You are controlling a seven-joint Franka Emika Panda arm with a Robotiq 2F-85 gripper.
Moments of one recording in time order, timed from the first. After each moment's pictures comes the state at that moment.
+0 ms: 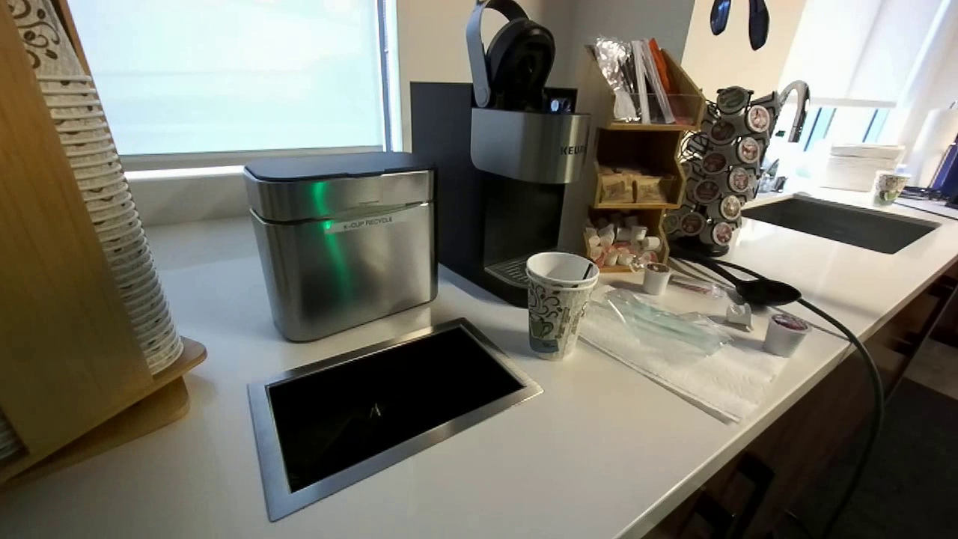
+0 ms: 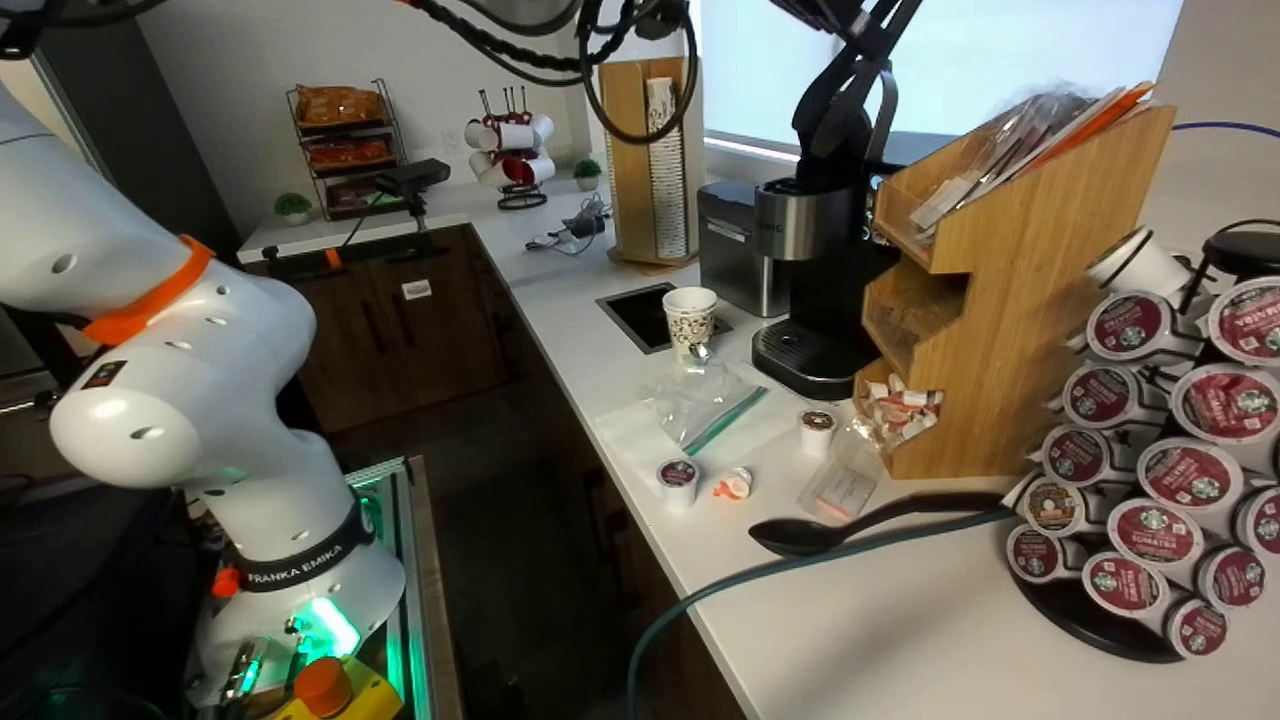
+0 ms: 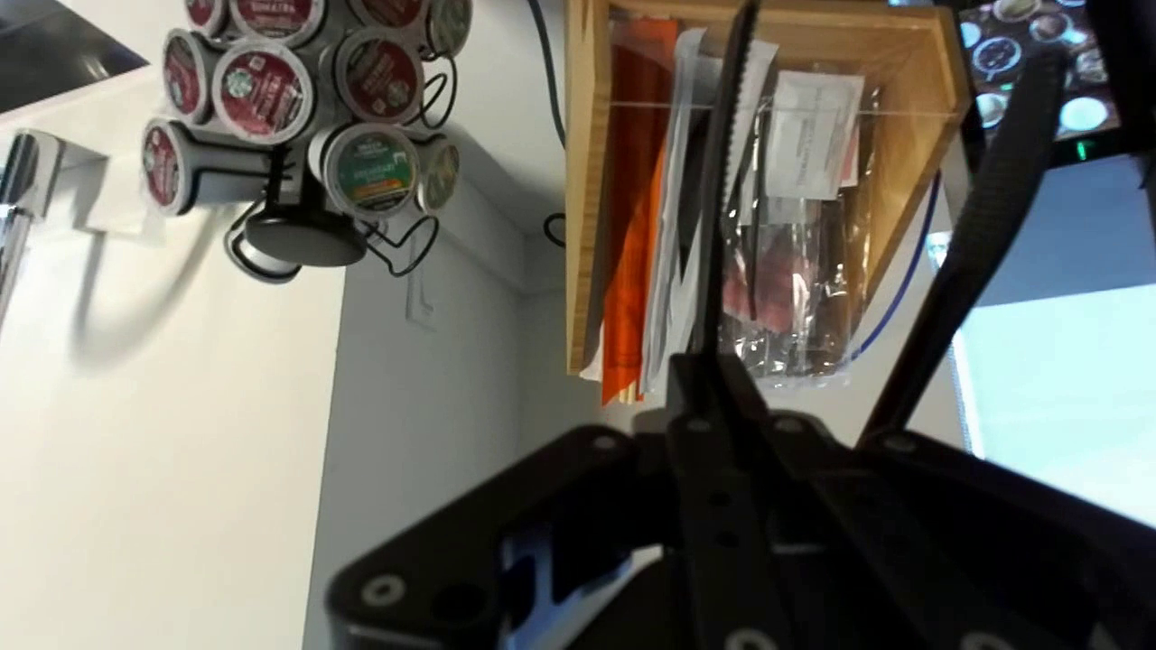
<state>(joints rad) -0.29 -0.43 0.01 -2.23 -0.24 2.71 0.27</state>
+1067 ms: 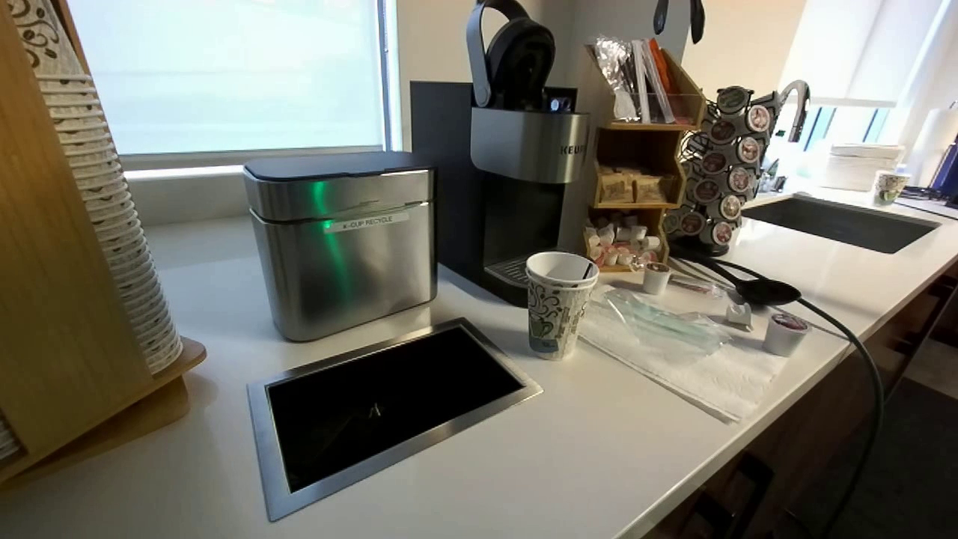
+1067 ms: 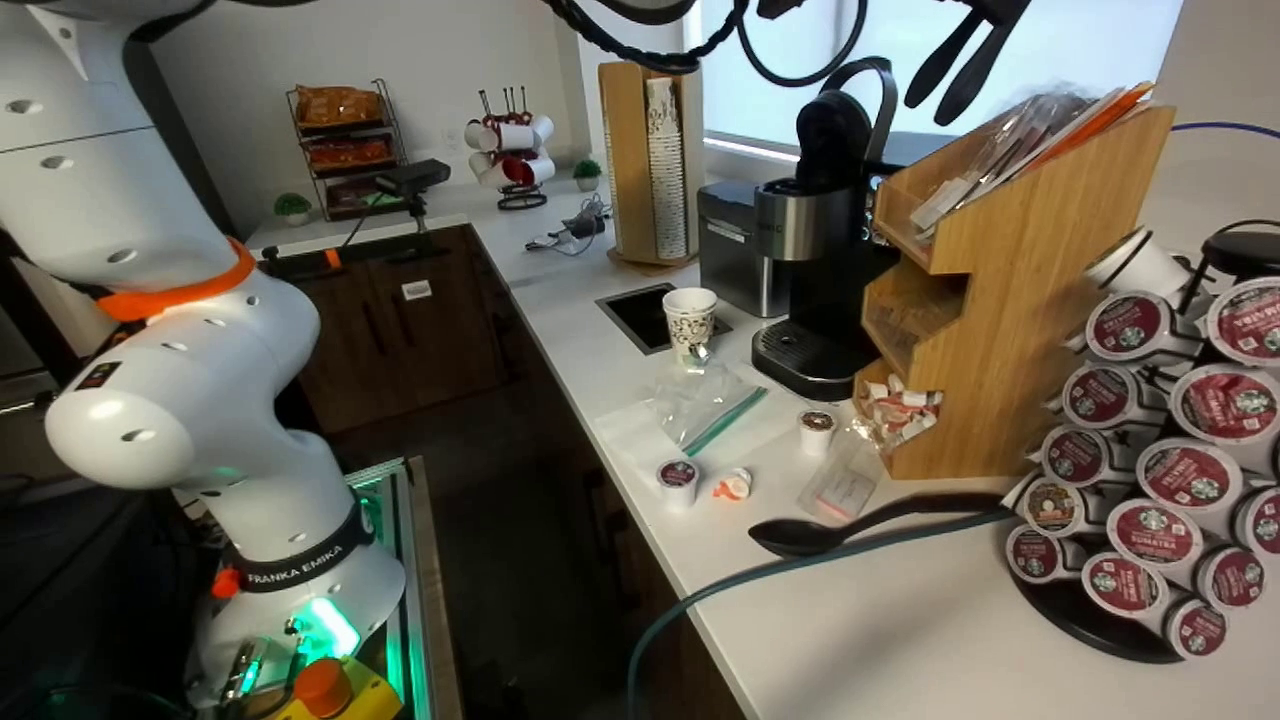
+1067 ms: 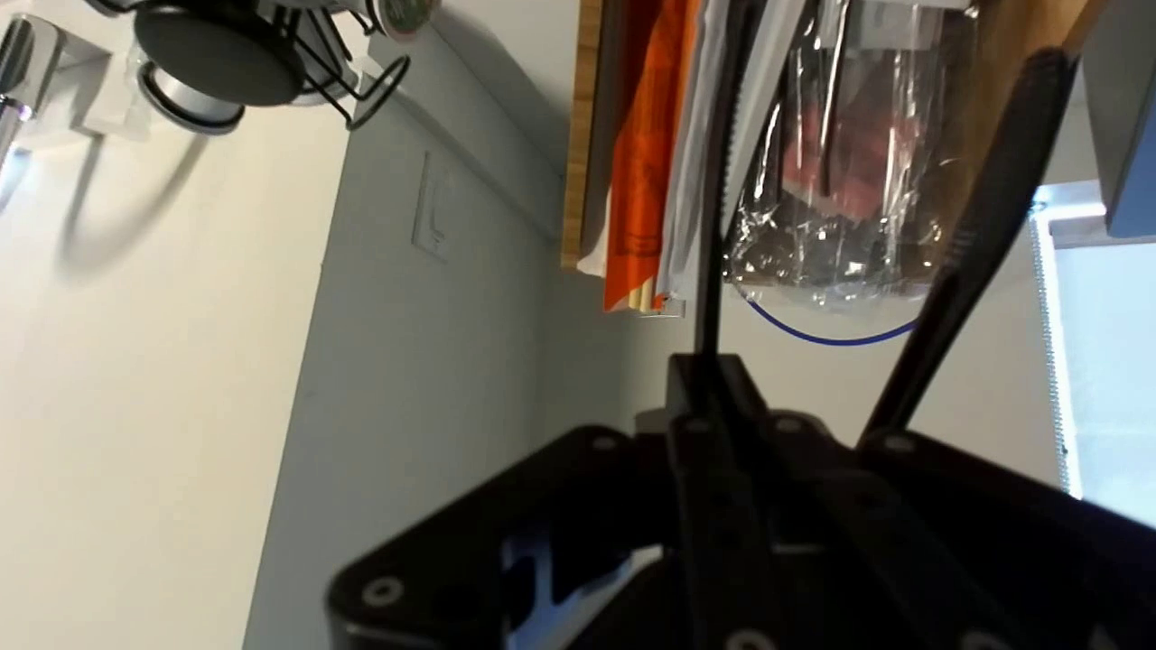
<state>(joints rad) -0.33 -0.06 0.07 -1.82 -0.45 2.67 0.43</state>
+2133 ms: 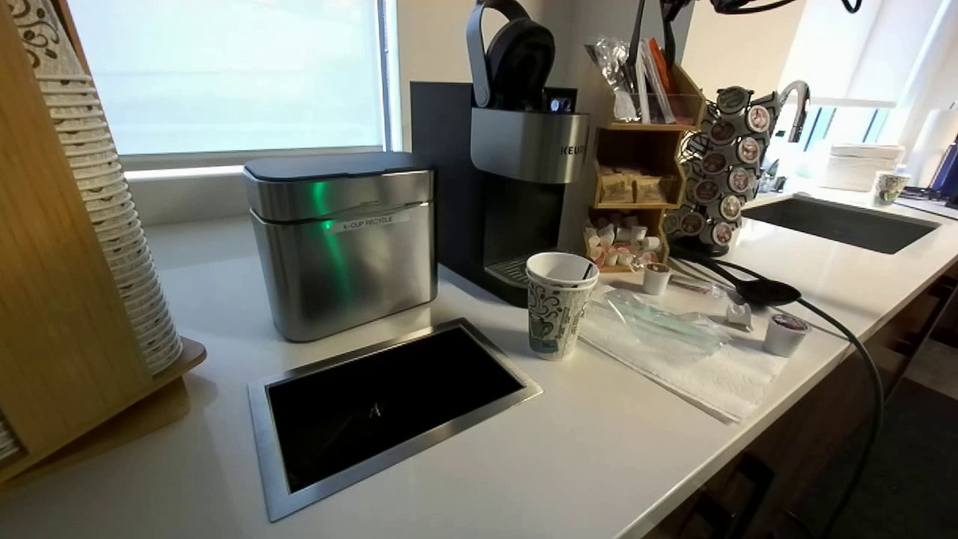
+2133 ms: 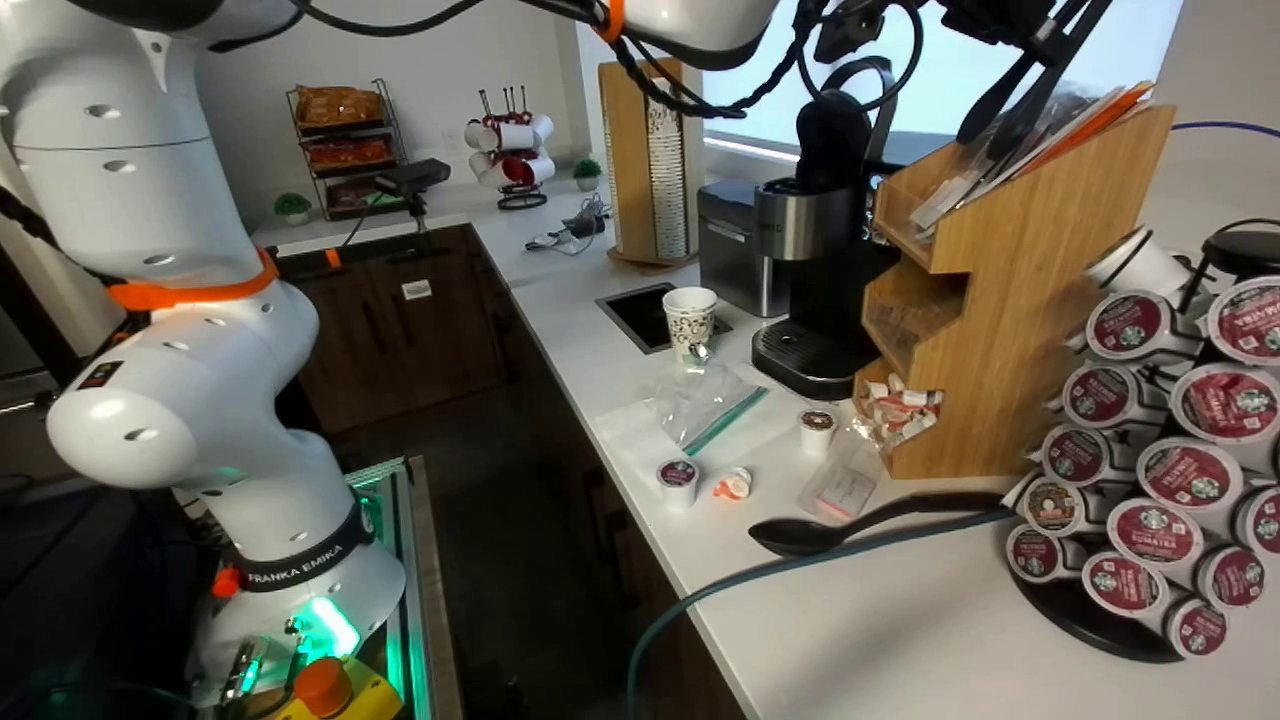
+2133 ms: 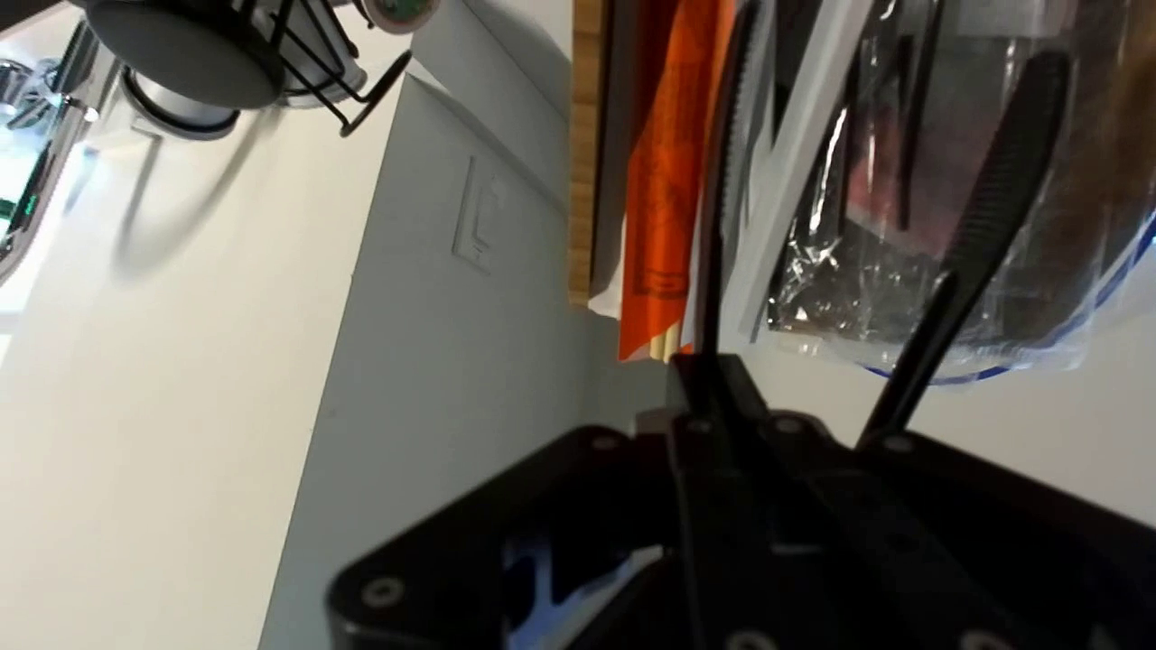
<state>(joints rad) -0.32 0.10 0.08 -1.68 -0.71 2.62 0.67</state>
